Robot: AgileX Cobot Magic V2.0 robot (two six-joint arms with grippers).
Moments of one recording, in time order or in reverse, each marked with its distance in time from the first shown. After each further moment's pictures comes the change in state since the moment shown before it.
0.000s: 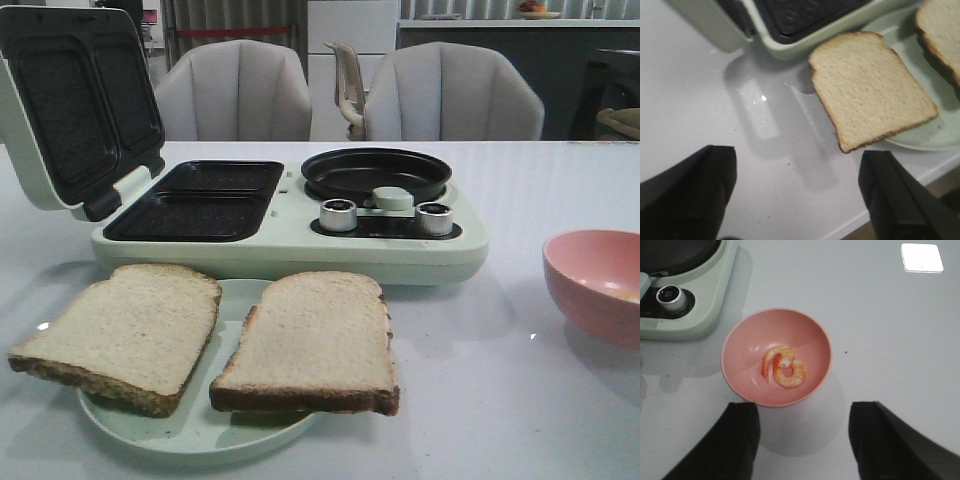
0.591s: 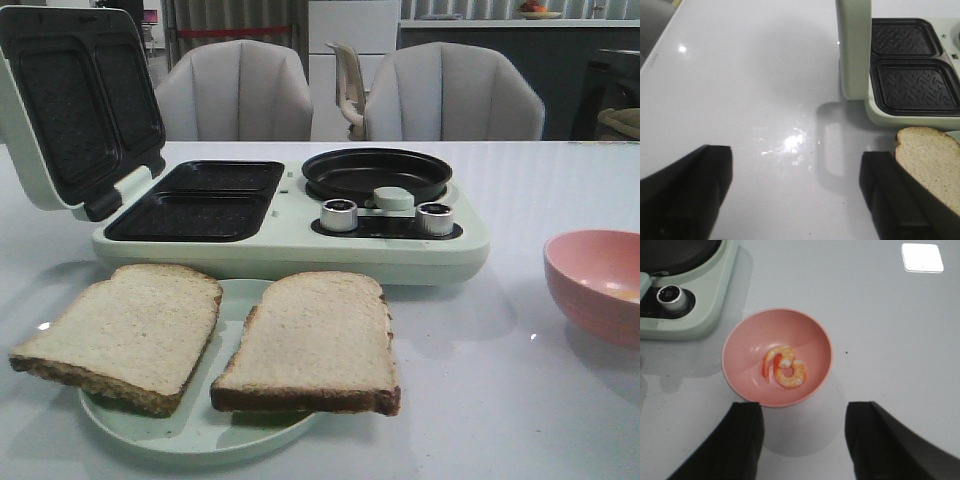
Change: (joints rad) left arm 0.398 -0.275 0.000 -0.100 0.001 -0.206; right arm 0.000 0.000 0.000 0.000 0.000 0.000
